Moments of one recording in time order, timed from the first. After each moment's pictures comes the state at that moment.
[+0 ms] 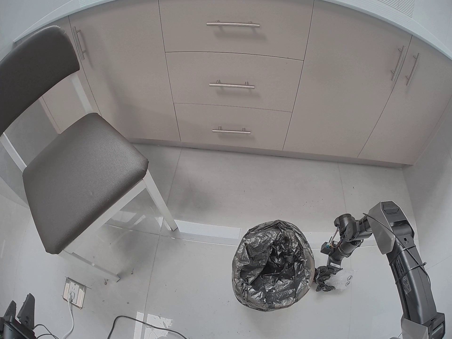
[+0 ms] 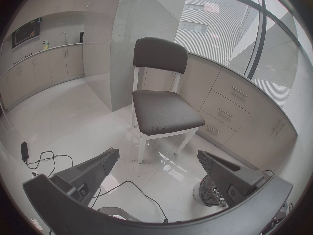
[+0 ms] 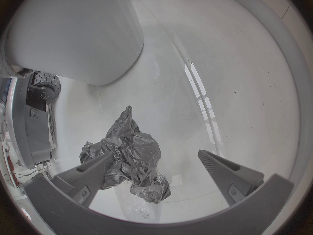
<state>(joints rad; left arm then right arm) 0.17 0.10 -0.32 0.50 0.09 -0.44 -0.06 3.10 -2.00 0.23 0.13 -1.21</state>
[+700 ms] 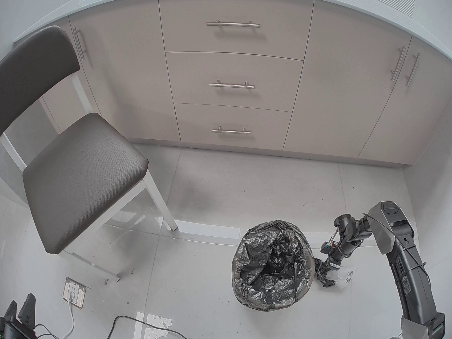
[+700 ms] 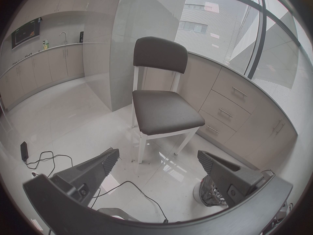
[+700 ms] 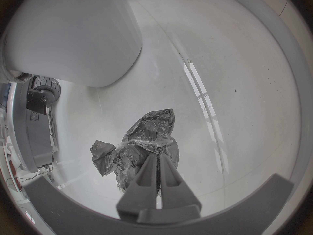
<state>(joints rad) 0.17 0.10 -0.31 0.49 0.08 -0.44 -0.06 3.10 -2.00 0.24 0.13 -1.18</state>
